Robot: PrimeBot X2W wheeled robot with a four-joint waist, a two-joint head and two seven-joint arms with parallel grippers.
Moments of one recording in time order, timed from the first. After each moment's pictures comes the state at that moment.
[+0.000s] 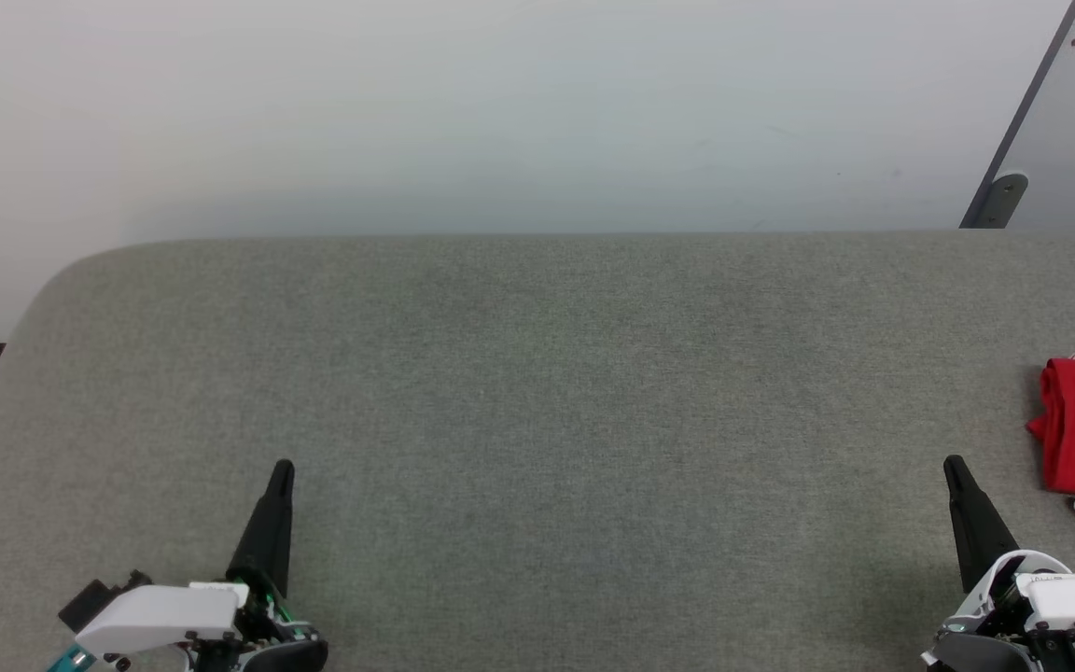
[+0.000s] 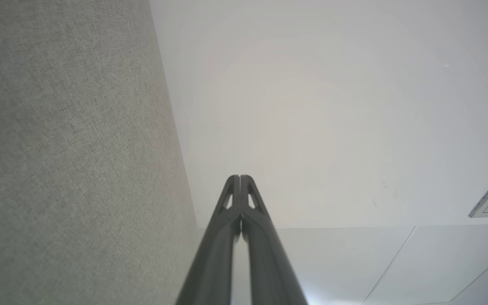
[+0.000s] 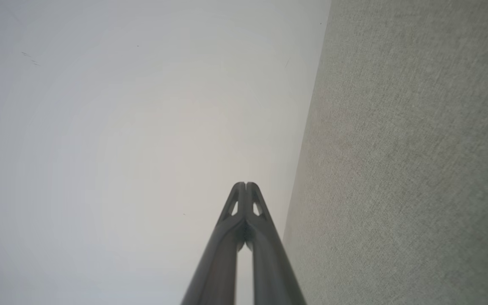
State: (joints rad) left arm -0.10 0.06 0.10 0.25 -1.62 -0.13 0.10; right arm -0.10 -0.06 -0.10 0.24 1.62 0.13 0.10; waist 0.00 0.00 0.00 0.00
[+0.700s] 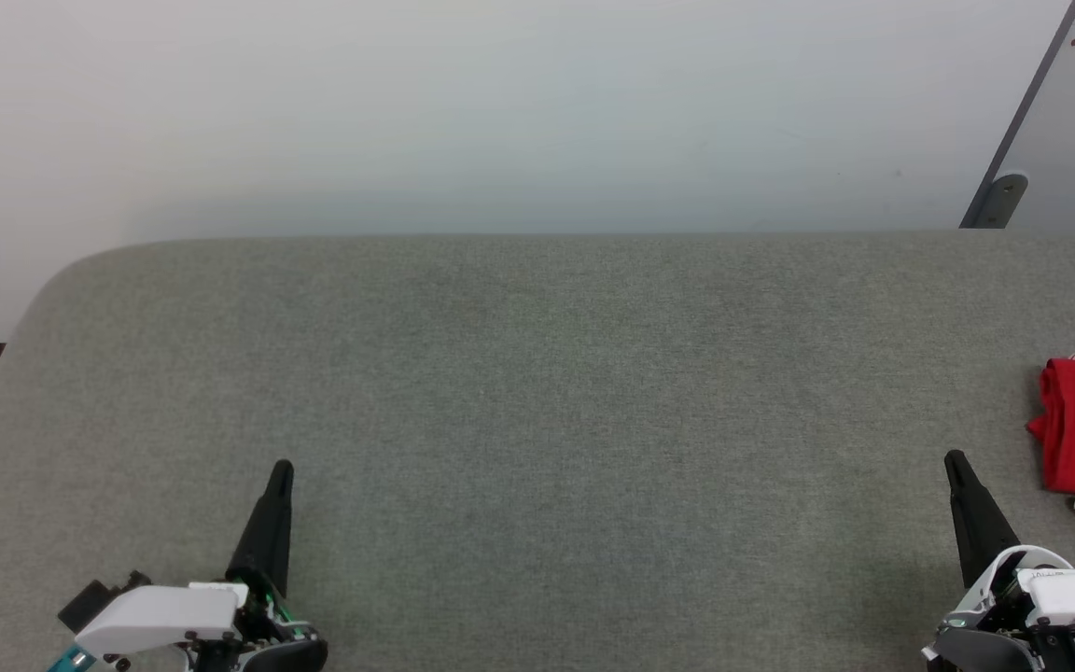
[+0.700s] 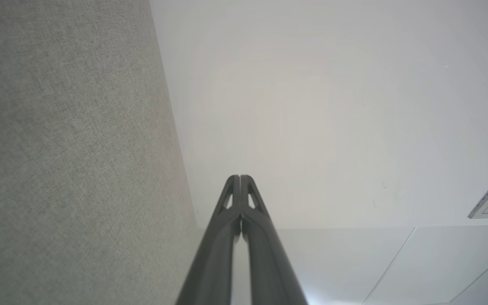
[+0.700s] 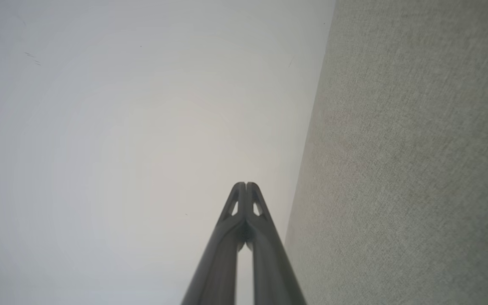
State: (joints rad) left arm -0.10 0.06 0.10 0.25 -1.62 -0.13 0.11; right arm -0.11 -0.06 -0.10 0.24 1.62 0.13 0.11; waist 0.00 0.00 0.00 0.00
